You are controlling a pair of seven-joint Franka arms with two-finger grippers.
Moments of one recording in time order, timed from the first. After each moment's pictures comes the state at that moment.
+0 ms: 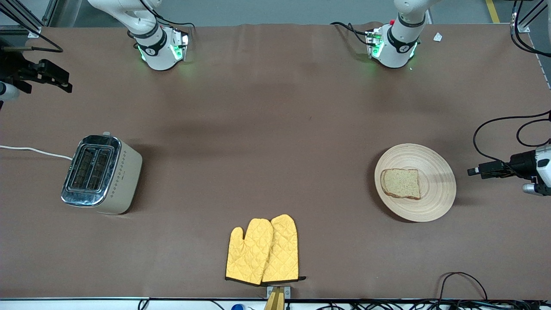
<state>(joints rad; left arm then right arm) 0.50 0.59 -0.10 -1.65 -0.50 1.92 0.65 0.00 -0.07 0.02 -1.54 -0.03 1.35 -0.03</state>
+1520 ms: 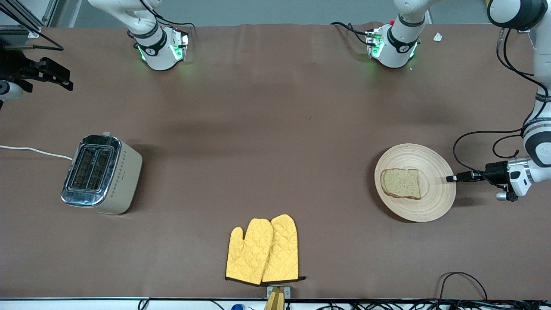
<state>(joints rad) 0.50 0.76 -0.11 -1.60 -0.58 1.92 0.65 0.00 -0.07 0.02 -1.54 -0.03 1.34 -0.04</state>
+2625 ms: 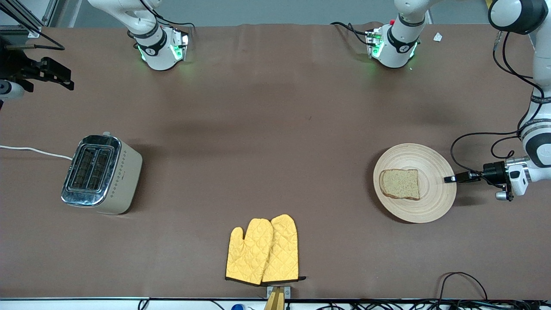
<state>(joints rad) 0.52 0.79 -0.11 -1.59 -0.66 1.88 0.70 0.00 -0.07 0.02 -1.54 -0.03 1.34 -0.04</state>
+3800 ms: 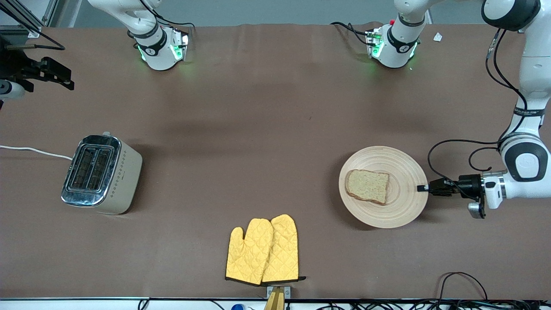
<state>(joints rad) 0.50 0.79 -0.35 -1.53 -0.66 1.86 0.72 0.00 -0.07 0.02 -1.54 -0.03 1.34 -0.05</state>
